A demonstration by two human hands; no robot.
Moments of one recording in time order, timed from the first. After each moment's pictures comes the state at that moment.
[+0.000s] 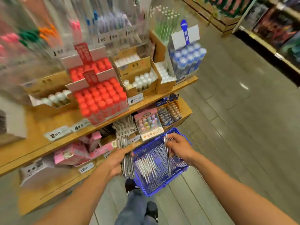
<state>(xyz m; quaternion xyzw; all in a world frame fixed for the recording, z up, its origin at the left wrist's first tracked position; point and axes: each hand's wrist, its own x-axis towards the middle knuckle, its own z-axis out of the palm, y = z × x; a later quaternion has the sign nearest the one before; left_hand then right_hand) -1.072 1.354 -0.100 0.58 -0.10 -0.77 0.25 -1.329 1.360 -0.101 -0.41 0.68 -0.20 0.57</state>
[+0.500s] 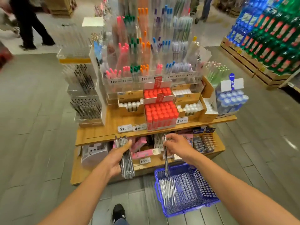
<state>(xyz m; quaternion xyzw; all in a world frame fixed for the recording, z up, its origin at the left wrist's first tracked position) -0.917 1.453 0.034 0.47 -0.02 -0.74 0.48 -1.159 1.368 0.041 -0.57 0.56 -0.17 0.58</state>
